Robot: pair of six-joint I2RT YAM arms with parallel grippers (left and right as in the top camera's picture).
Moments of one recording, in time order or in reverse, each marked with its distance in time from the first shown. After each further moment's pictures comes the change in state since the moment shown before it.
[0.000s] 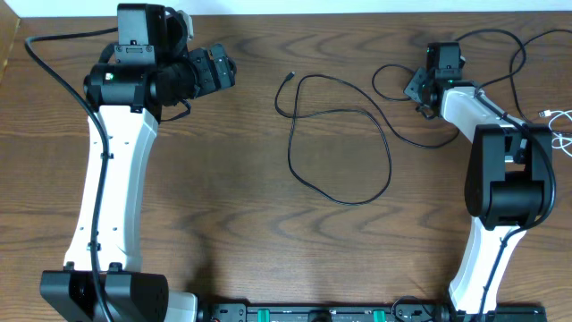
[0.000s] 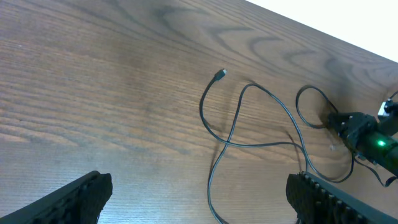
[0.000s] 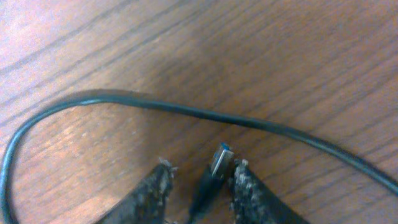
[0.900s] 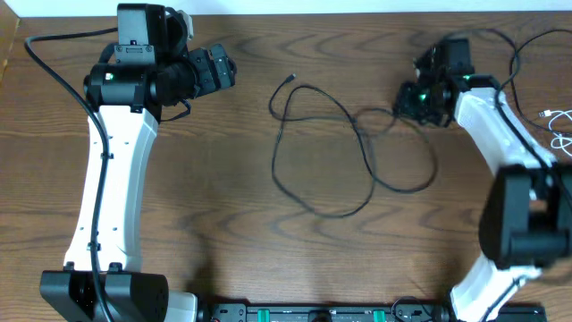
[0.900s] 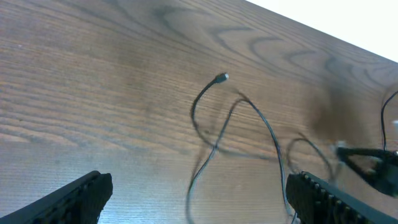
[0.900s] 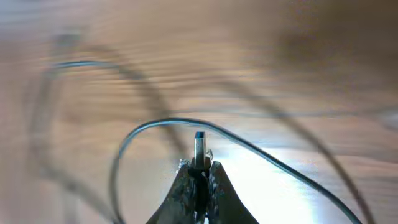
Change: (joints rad) left arm 0.000 0.000 0.000 0.000 0.000 0.000; right arm 0.053 -0.329 -0.051 -0.371 -0.473 -0.262
